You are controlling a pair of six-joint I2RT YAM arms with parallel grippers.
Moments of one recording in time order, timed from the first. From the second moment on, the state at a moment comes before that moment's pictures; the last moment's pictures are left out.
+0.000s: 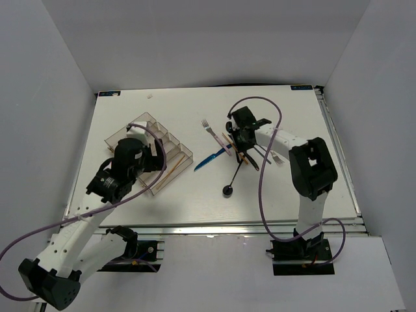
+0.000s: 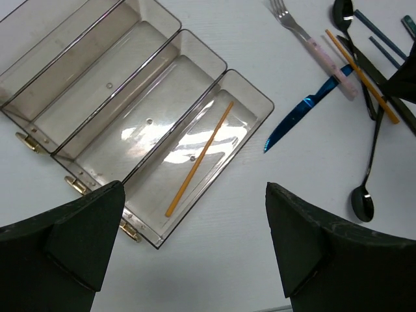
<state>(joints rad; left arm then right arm) -0.47 0.88 0.91 -0.56 -0.25 -0.28 0.53 1.91 1.38 -0.51 0.07 0.06</state>
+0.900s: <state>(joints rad) -0.47 0.82 0.79 -0.47 -0.21 -0.39 0.53 1.98 1.43 -0.55 0.05 0.05</state>
